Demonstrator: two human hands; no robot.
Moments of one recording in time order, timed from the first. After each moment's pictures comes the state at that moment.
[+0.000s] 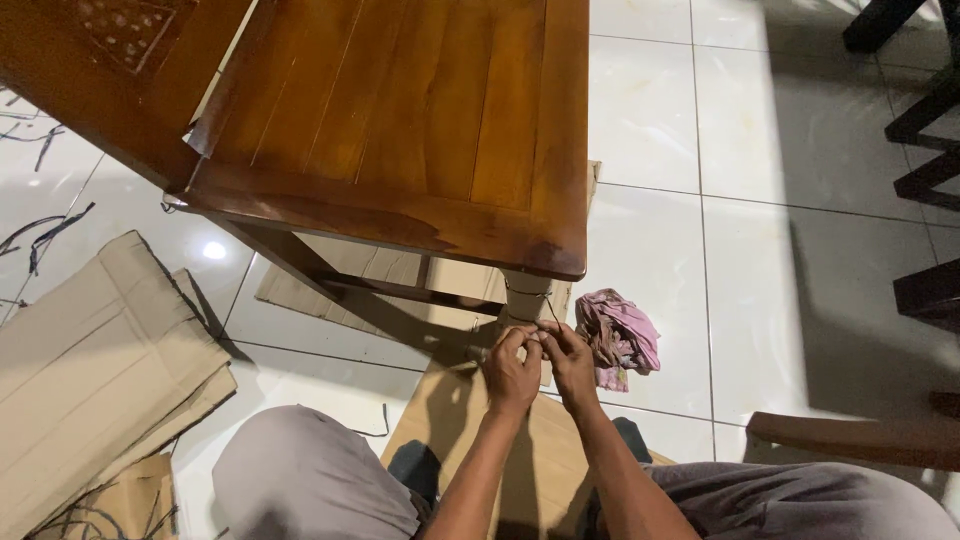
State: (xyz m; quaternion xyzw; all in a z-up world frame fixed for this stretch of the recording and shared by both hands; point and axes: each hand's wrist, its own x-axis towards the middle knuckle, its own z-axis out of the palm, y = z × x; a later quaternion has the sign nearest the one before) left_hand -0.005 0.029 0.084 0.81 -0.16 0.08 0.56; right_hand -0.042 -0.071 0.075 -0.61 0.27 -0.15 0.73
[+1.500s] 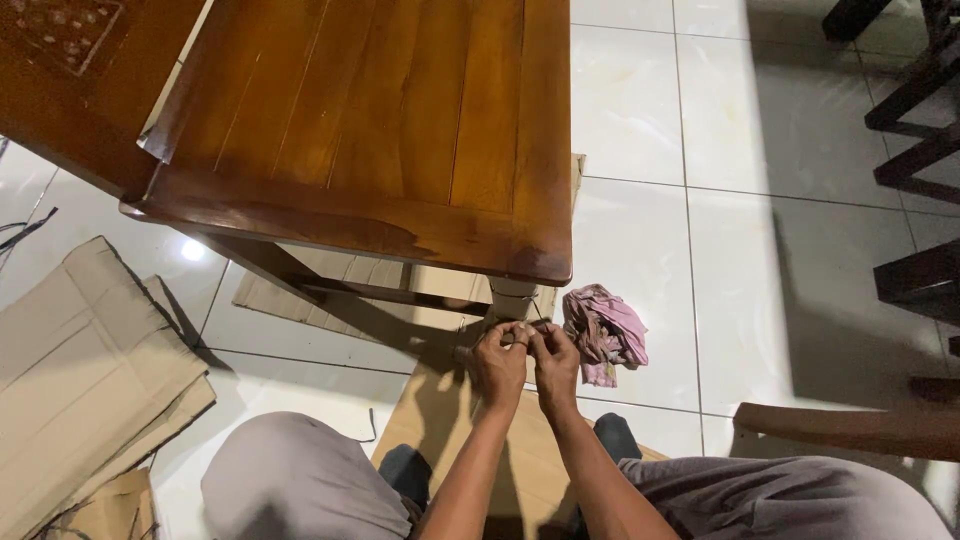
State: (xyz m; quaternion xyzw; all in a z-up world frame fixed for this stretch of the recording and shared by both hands) left_hand 0.003 0.010 0.083 0.86 0.04 -0.02 0.51; right_hand -0.035 -0.057 0.055 -0.59 0.31 -0.25 0.71
